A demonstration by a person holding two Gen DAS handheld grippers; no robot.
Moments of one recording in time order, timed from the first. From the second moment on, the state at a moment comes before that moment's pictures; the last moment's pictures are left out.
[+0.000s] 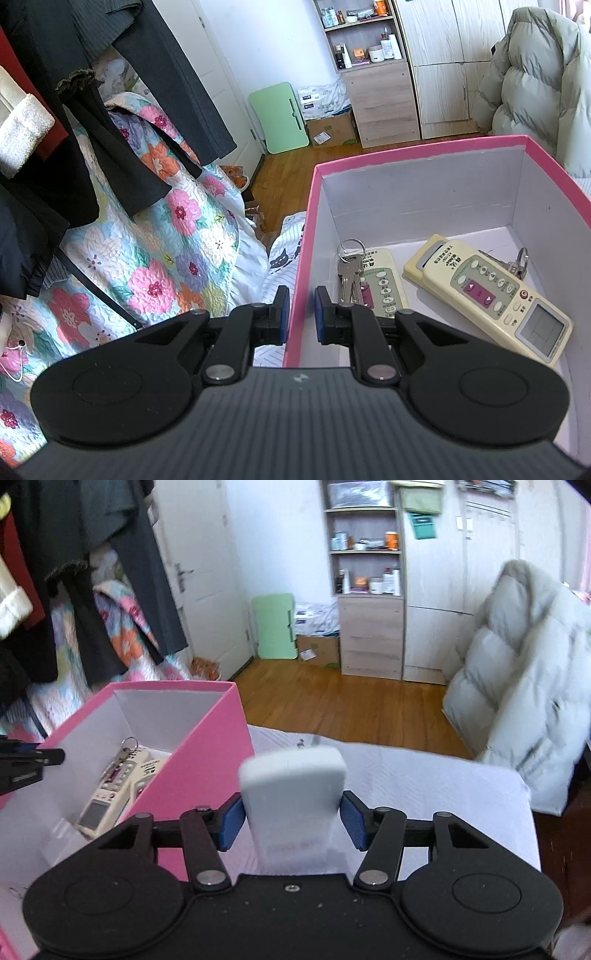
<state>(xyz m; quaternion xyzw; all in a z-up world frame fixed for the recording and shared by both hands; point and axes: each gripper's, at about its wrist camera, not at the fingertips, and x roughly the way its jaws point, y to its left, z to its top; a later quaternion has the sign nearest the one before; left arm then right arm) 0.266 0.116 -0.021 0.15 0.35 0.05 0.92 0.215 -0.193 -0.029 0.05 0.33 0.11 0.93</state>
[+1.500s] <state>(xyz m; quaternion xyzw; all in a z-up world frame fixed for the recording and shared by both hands) 0.272 0.127 -0.017 0.13 0.35 0.06 0.92 0.207 -0.049 -0.017 -0.11 0.39 0.32 0.86</state>
